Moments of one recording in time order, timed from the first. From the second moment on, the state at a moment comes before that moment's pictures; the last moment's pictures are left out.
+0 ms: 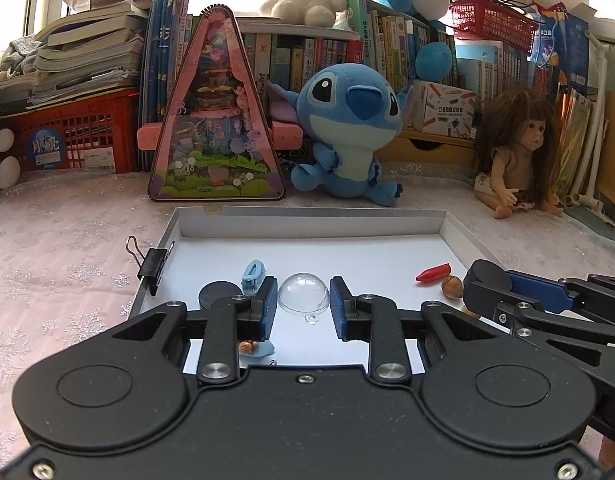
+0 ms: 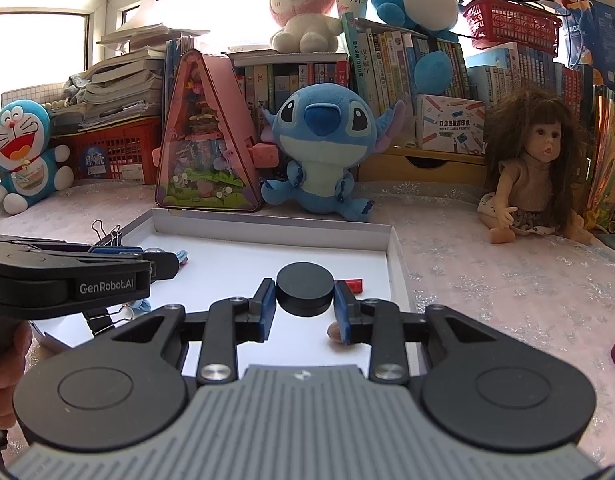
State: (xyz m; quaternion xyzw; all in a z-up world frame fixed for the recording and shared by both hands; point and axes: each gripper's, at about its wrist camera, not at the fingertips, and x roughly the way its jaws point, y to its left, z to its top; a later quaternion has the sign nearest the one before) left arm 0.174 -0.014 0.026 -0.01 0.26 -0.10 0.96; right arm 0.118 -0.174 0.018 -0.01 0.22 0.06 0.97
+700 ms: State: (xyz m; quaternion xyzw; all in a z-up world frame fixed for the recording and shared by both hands) left arm 0.195 -0.022 0.012 -0.01 0.27 -0.09 0.96; right arm 0.142 -0.169 0.006 0.00 0.24 0.06 0.97
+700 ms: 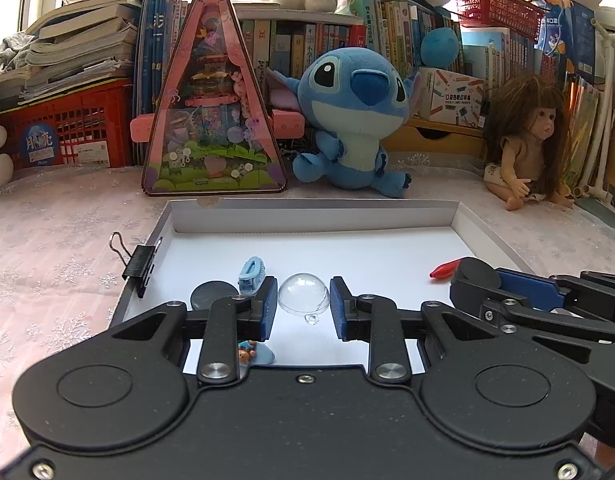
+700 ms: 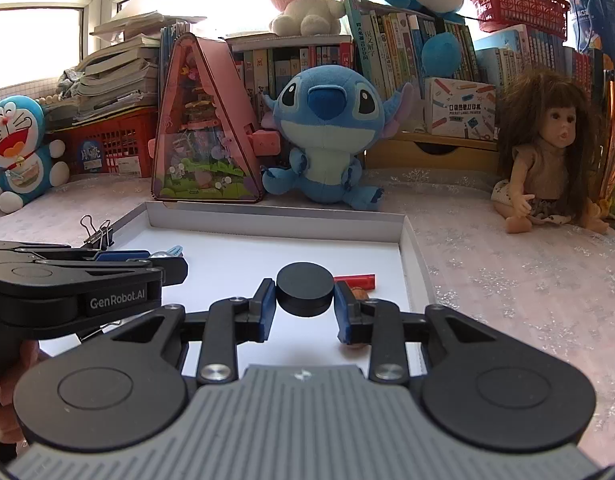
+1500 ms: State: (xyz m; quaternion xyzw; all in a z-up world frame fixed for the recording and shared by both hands) left arm 0.219 -0.032 0.004 0.01 0.31 -0.10 0.95; right arm 0.172 -0.164 -0.002 0.00 0.27 0.07 0.96
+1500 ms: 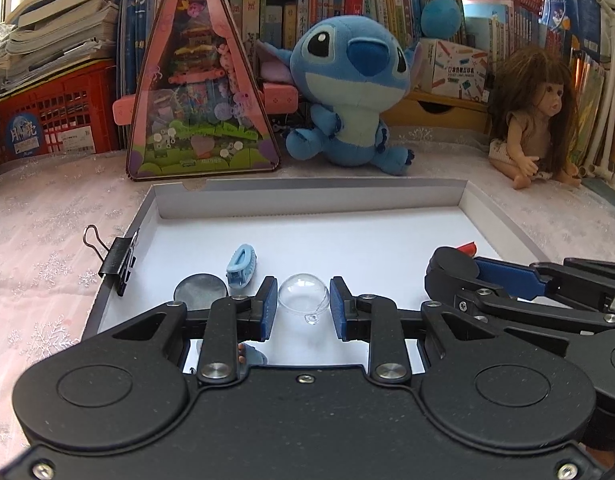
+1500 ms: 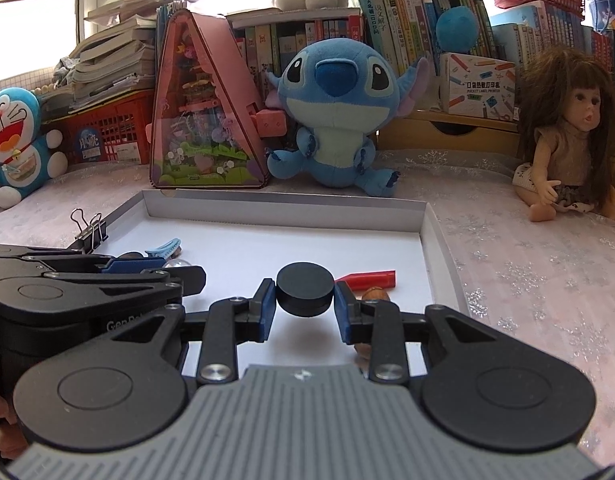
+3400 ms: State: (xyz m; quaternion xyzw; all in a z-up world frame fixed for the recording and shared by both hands) left arm 0.232 -0.034 0.005 0.02 0.34 -0.09 0.94; right arm 0.185 -0.169 -0.008 0.01 0.31 0.08 0.95
